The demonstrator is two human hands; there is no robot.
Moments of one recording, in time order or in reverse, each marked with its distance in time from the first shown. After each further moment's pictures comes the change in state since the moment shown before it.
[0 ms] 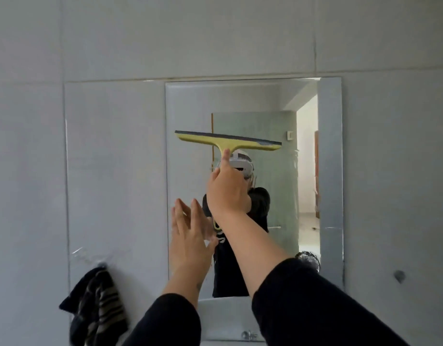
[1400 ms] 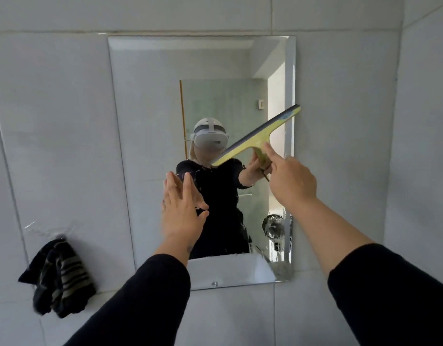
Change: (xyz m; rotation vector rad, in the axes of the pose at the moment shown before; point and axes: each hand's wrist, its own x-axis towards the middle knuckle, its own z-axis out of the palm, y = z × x) left_hand -0.022 0.051 0.027 -0.005 -0.097 0.085; right_hand -0.014 0.167 -0.120 -0.473 -0.073 0.035
